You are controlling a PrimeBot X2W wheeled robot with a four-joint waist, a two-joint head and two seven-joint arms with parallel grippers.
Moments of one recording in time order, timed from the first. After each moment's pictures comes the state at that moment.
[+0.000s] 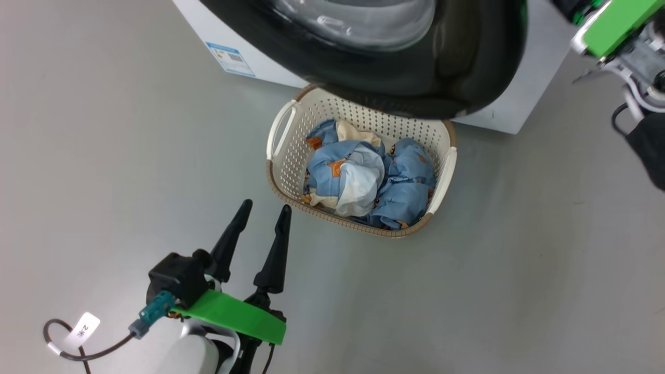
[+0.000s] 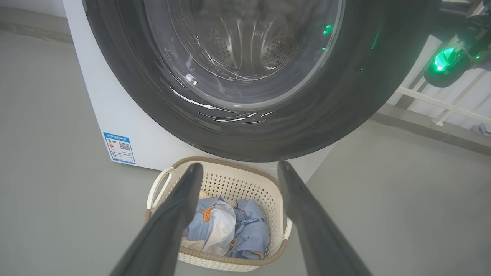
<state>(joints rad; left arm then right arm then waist) -0.27 0.03 -0.36 0.16 -0.45 -0.13 -0.26 -1.17 -0.52 0.61 0.55 1.52 0.13 0.28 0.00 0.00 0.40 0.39</state>
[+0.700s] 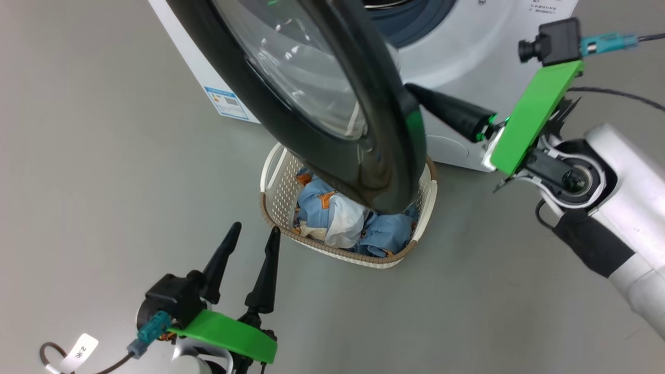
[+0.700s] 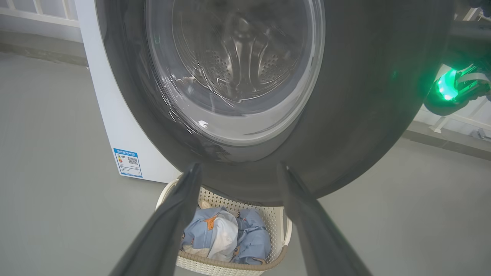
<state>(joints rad) -0.20 0.03 -0.32 0.16 -0.40 -0.13 -0.26 -0.95 -0.47 0.75 0.33 1.56 0.13 0.32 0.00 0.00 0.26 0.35</state>
